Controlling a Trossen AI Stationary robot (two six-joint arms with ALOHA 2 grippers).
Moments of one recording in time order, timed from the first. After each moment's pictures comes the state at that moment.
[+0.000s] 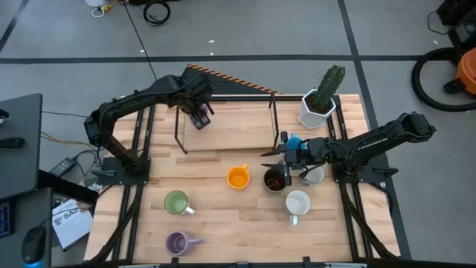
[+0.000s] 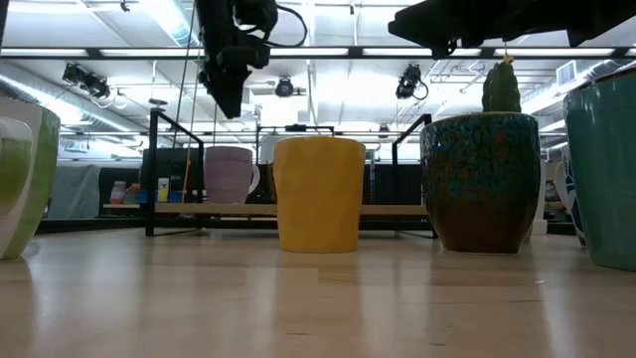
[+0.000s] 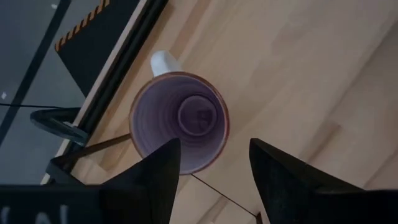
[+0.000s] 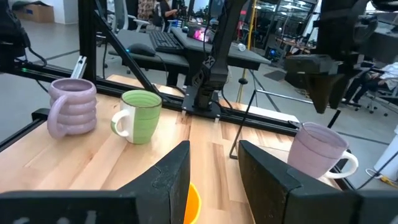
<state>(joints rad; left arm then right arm) 0.49 1.60 1.57 -1.20 -0.21 -0.04 0.17 1.13 0.53 0.51 0.14 -0.22</state>
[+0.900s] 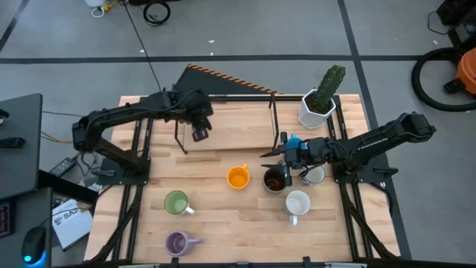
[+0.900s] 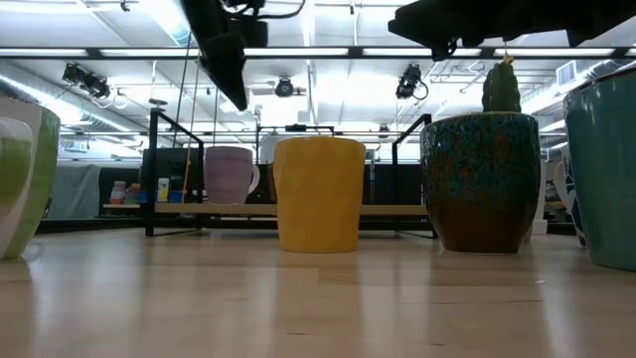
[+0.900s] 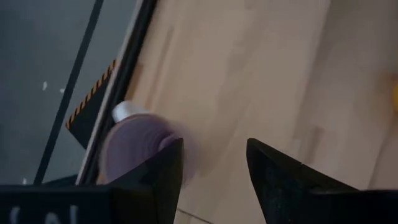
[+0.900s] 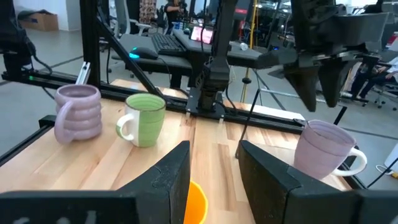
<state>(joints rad) 0.36 1.44 1.36 -0.96 -0.22 0.14 0.17 1.13 0.53 0.52 0.13 -0.18</state>
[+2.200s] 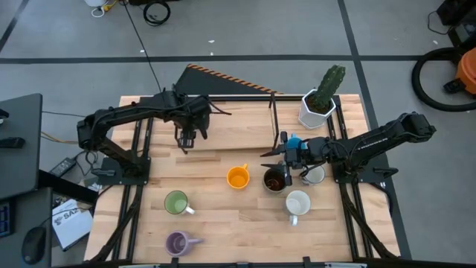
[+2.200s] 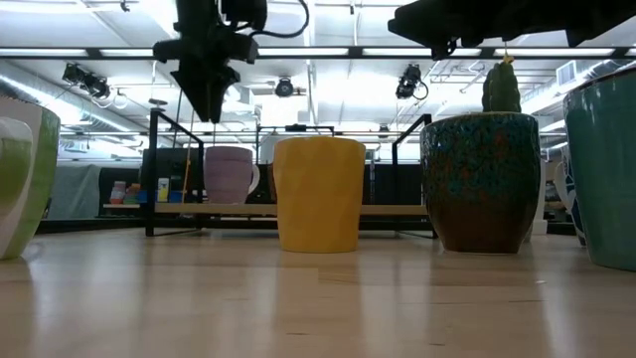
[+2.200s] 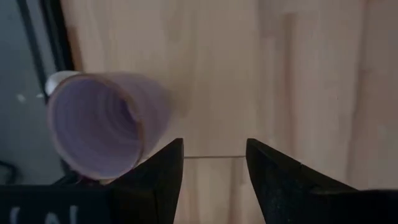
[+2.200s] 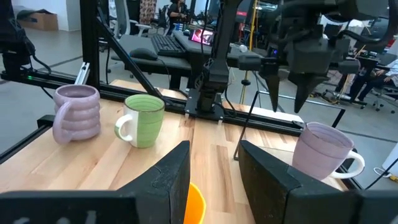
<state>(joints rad) 0.35 1.51 1.39 -1.22 -0.17 0.47 0.17 1.13 0.53 0.52 0.13 -0.19</state>
